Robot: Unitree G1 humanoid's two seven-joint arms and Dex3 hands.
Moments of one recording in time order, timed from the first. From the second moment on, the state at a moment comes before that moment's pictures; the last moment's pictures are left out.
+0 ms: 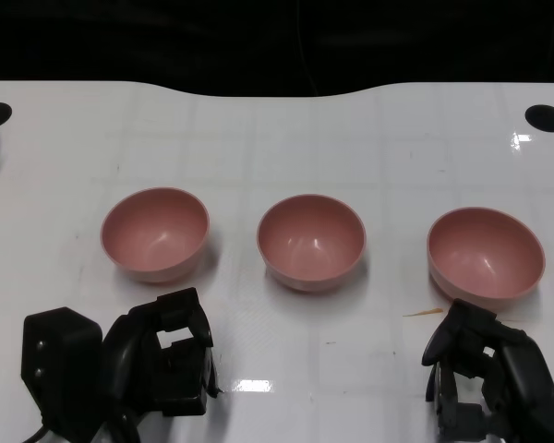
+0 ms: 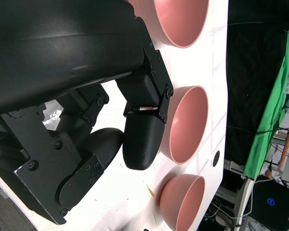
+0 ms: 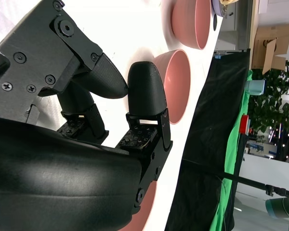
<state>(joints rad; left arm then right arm) -0.05 -0.02 0.03 0.30 -0.23 -0.01 -0.33 0.09 0.04 0.02 0.30 -0.02 -0.45 0.08</state>
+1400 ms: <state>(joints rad) -0.08 0.17 -0.06 0.34 0.27 -0.47 -0.15 0.08 0.01 0.03 0.33 -0.05 -0.52 0.09</state>
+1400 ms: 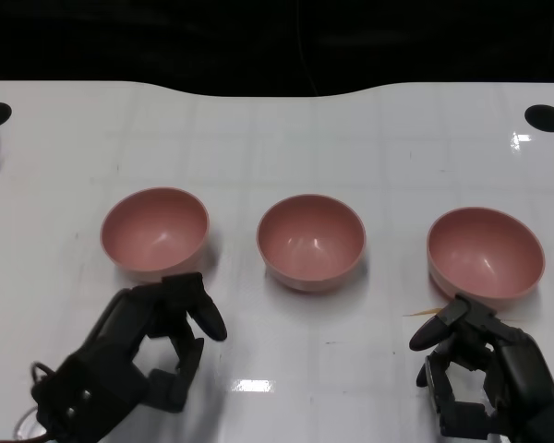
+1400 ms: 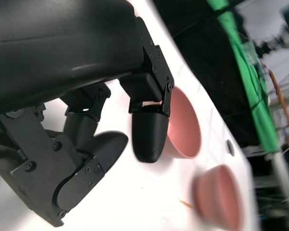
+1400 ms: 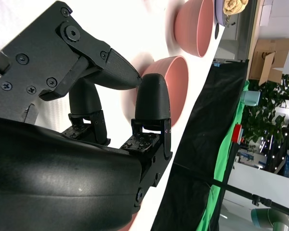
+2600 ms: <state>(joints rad) -0.27 0.34 -0.33 0.06 1.07 0.13 -0.07 0.08 0.01 0.05 0.33 -0.05 -0.51 0.10</state>
